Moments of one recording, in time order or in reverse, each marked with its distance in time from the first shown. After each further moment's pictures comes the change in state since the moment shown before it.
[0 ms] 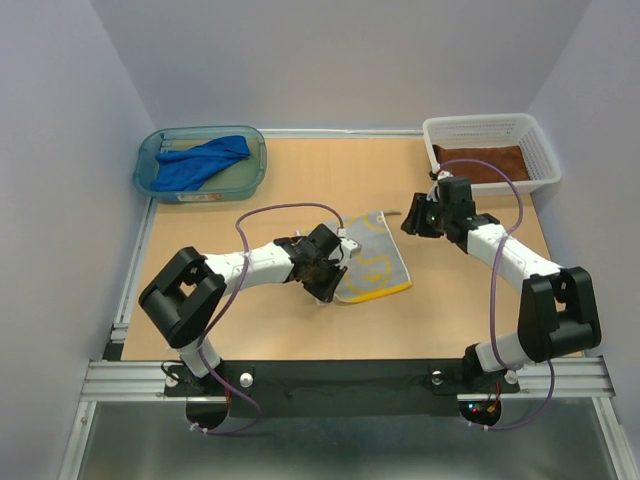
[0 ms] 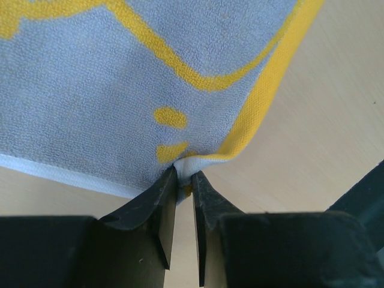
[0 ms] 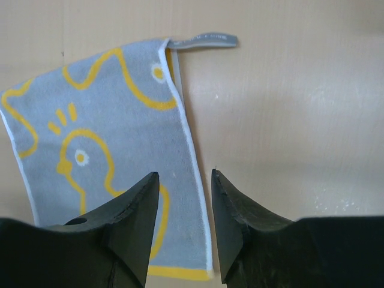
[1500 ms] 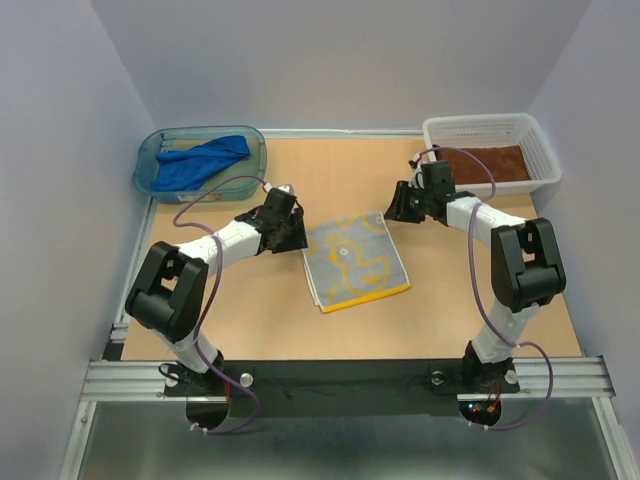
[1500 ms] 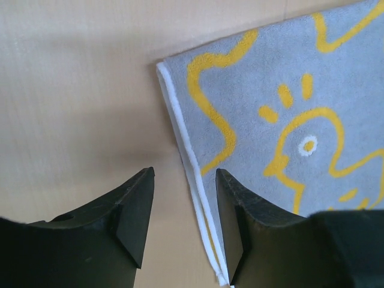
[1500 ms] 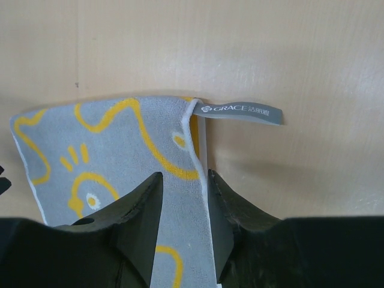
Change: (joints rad) left arm 0.336 -0.044 0.010 0.131 -0.245 -0.454; right arm 0.000 0.336 0.225 0.043 -0.151 0.011
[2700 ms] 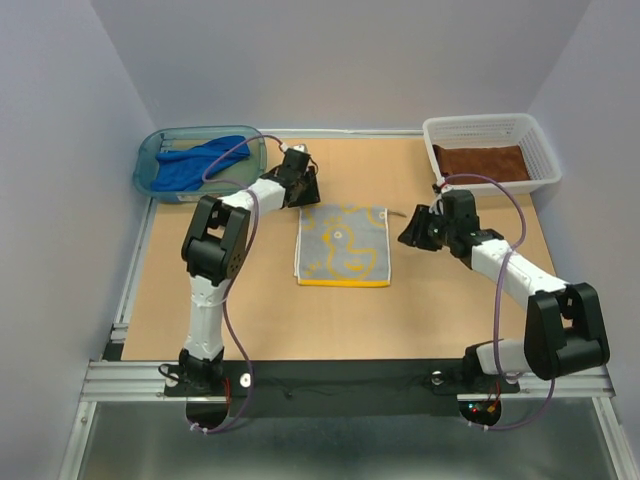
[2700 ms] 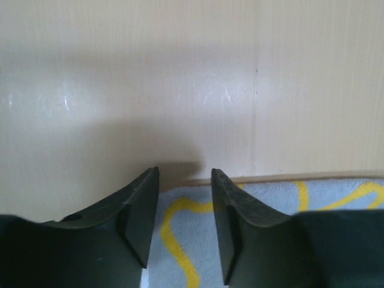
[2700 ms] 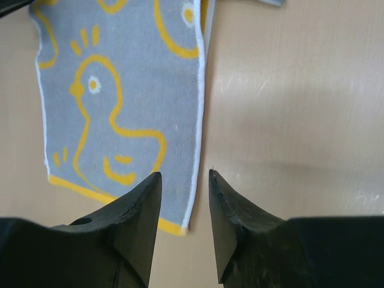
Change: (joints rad) left arm 0.079 0.581 0.645 0.043 -0.017 0.091; right arm 0.000 -0.412 -0.357 0.003 0.054 0.086
